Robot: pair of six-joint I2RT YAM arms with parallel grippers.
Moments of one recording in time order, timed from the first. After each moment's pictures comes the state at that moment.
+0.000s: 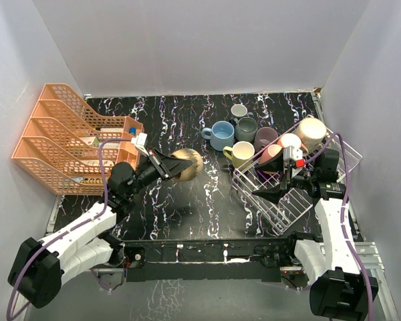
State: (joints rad) left arm -0.54 0.94 0.44 0.56 0.38 -1.18; right arm -0.18 0.83 0.66 -0.52 -1.50 -0.71
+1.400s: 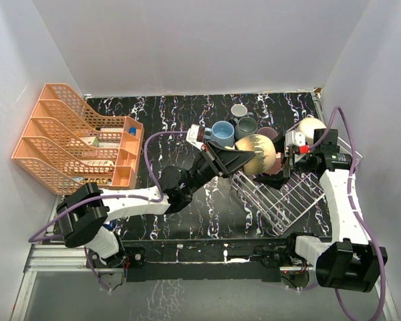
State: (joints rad) left arm -1.11 1.53 0.86 1.28 0.01 -1.32; right arm -0.14 1.07 0.98 -0.89 -1.54 -1.15
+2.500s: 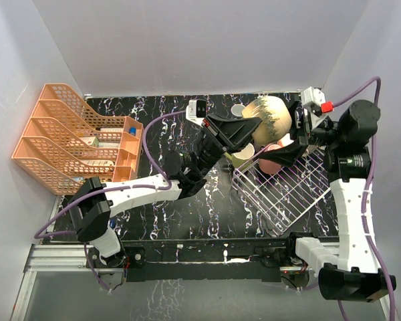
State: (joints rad) left arm -1.11 1.62 1.22 1.30 -0.05 -1.37; right arm -0.08 1.02 1.31 -0.23 -1.55 -0.03
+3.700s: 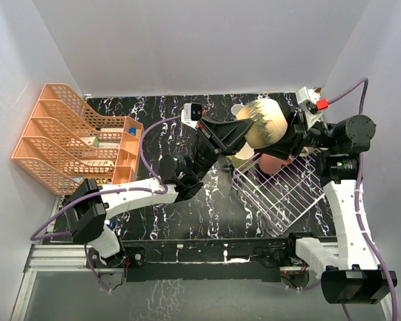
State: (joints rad) left arm -1.11 1.60 1.18 1.36 -0.09 -1.44; right arm -0.02 0.97 1.11 0.35 -1.50 0.53
